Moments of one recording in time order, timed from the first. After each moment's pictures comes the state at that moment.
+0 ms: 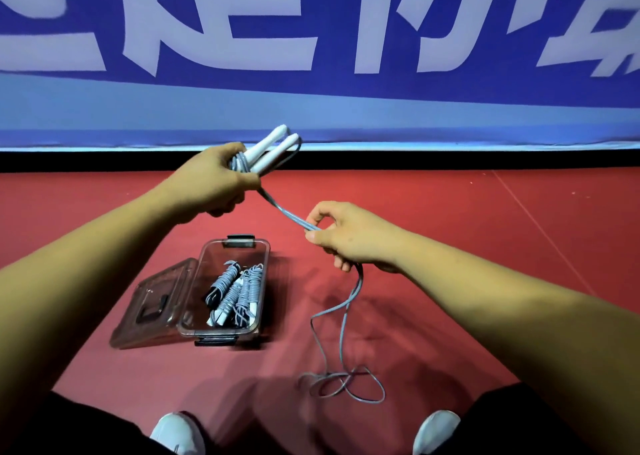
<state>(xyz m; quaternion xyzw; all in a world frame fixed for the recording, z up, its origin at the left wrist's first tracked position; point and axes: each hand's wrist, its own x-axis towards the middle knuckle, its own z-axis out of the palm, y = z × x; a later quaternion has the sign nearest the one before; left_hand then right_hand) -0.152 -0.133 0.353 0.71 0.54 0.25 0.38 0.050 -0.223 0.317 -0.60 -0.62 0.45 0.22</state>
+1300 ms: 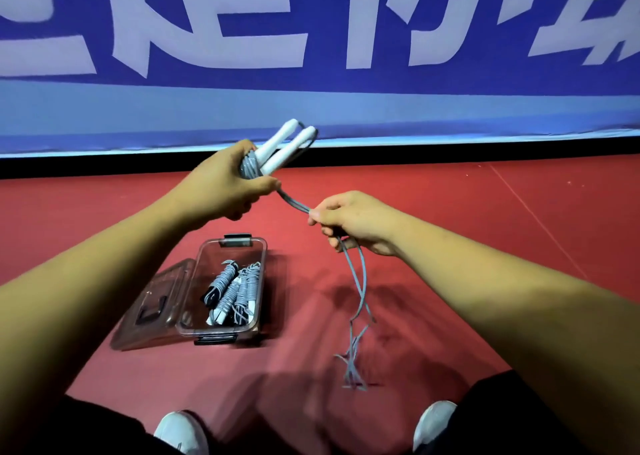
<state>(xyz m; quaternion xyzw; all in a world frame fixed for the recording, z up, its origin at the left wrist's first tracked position) -0.133 -0.149 0.350 0.74 0.47 0.27 0.39 0.073 -0.203 0.297 -0.58 -0.51 0.56 0.31</state>
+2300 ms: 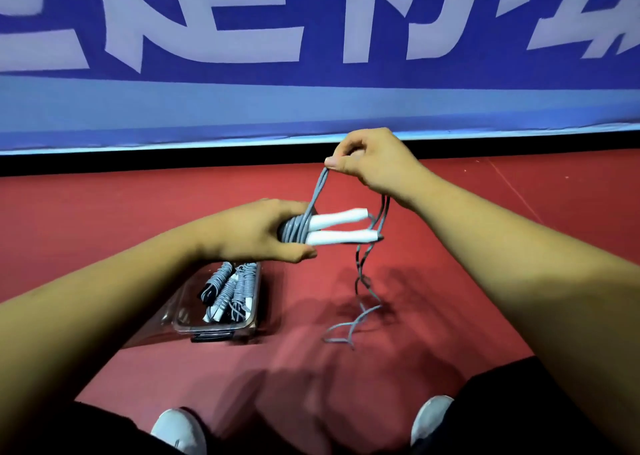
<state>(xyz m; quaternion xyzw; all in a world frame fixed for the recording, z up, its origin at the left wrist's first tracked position) -0.115 -0.180 0.328 0.91 0.28 0.05 0.32 0.108 -0.181 0.340 -0.61 -0.64 0.28 0.38</state>
